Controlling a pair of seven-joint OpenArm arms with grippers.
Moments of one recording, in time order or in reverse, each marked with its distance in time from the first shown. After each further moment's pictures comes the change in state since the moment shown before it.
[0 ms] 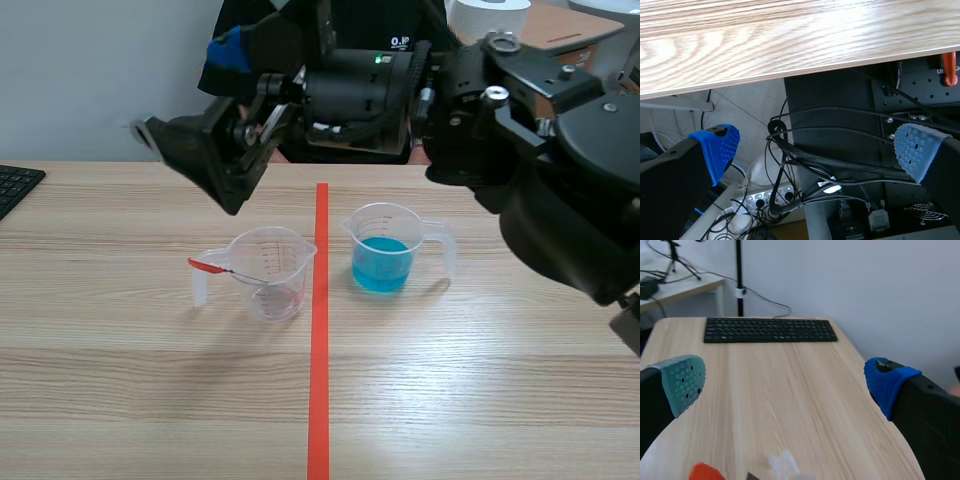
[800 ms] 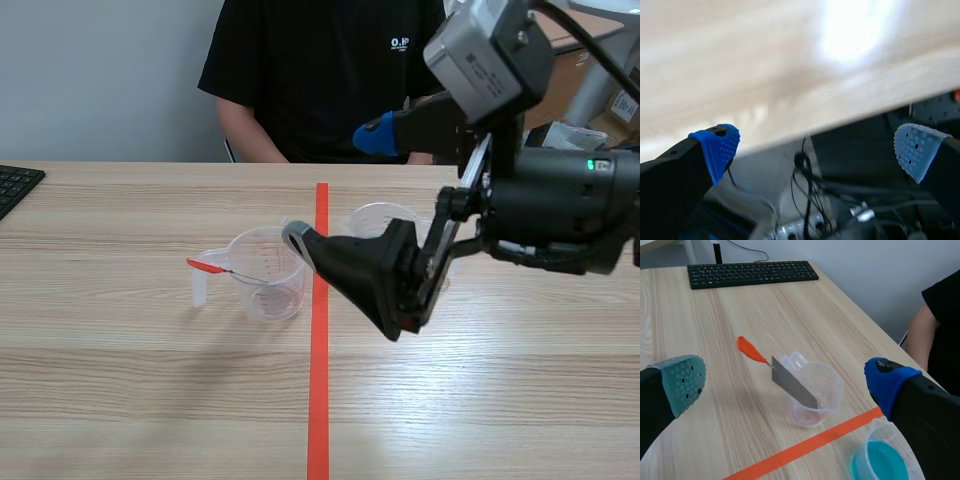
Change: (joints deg) left arm 1.7 -7.7 -7.3 5.8 0.0 -5.3 -5.7; right arm -22.5 30.9 0.6 24.7 6.1 -17.6 4.5
